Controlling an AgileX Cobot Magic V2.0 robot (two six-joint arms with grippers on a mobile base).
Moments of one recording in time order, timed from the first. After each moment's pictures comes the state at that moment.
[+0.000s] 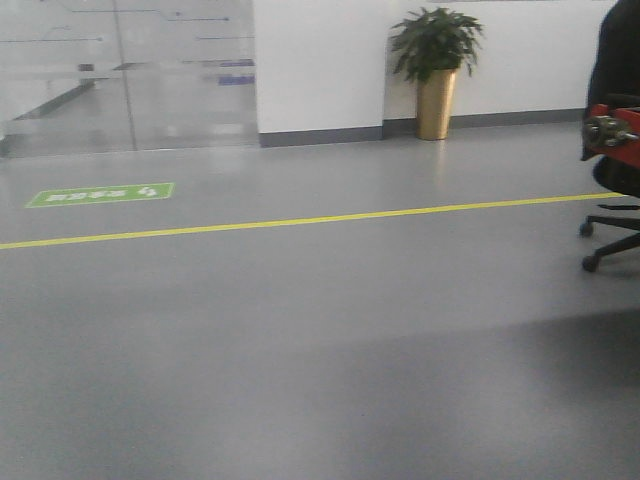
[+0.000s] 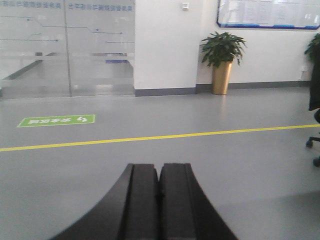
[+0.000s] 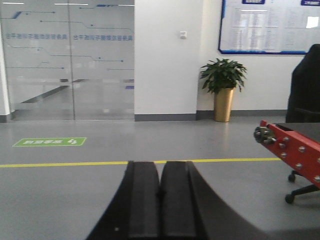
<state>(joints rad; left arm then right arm) -0.03 0.00 0.00 0.02 0.03 0.00 -0.01 0.00 0.00 0.09 -0.07 -0.04</state>
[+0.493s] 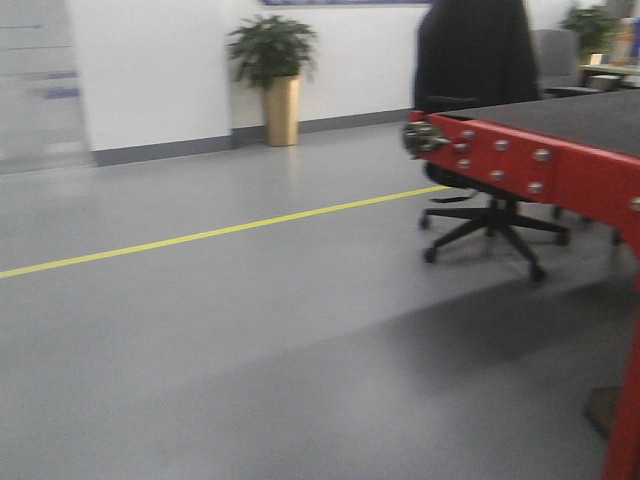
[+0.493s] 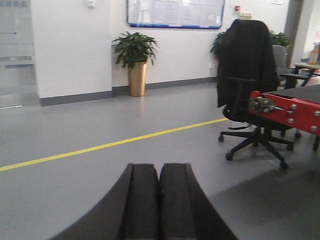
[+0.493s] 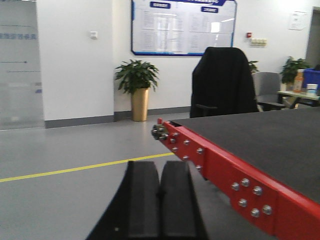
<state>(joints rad) -0.03 0.00 0.00 0.02 0.03 0.00 -0.01 0.00 0.00 0.09 -0.07 -0.04</state>
